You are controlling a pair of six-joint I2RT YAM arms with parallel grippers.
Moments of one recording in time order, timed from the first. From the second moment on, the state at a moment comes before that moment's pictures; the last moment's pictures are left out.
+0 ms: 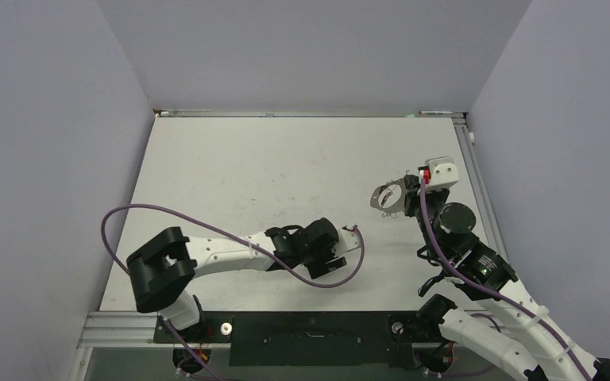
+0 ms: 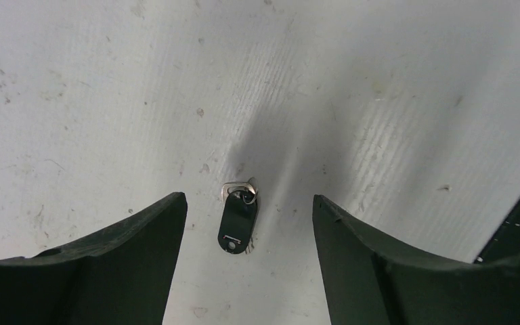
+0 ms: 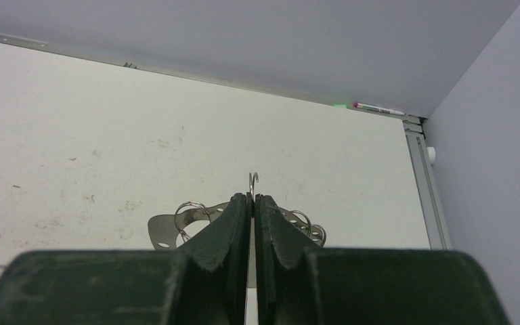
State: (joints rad) left arm -1.14 1.56 0.94 -0.24 -0.10 0.15; right arm 0.72 0.64 0.85 -0.29 0.55 -0.07
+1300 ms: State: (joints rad) left arm -0.99 1.50 0.48 0.50 0.17 0.36; right arm 0.72 0.61 0.85 -0.29 0.55 -0.07
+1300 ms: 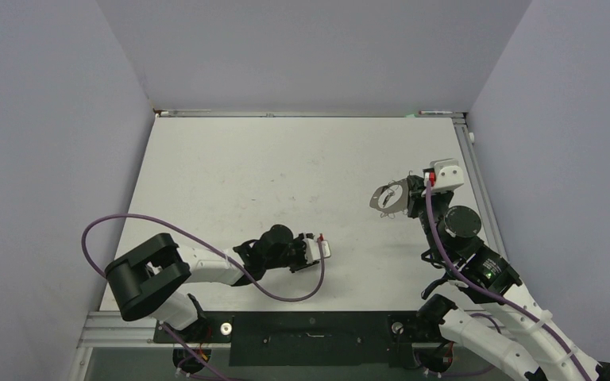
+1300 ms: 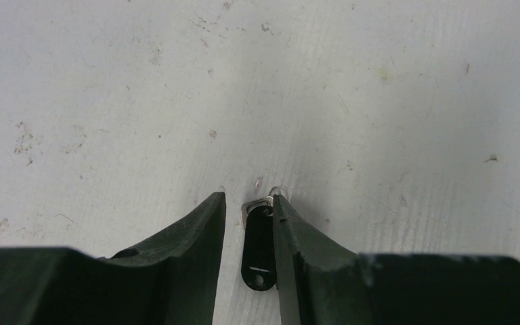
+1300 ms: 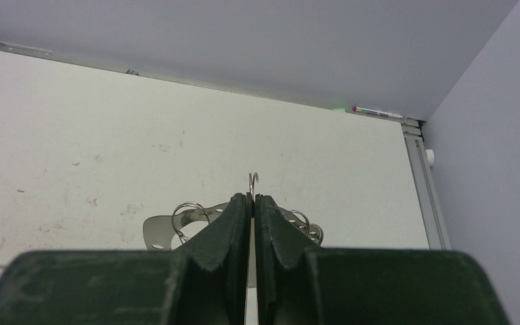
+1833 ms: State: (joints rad) left arm -0.99 1.55 0.51 0.48 0.19 0.38; right arm 0.72 0.60 0.85 -0.29 0.55 -0.07
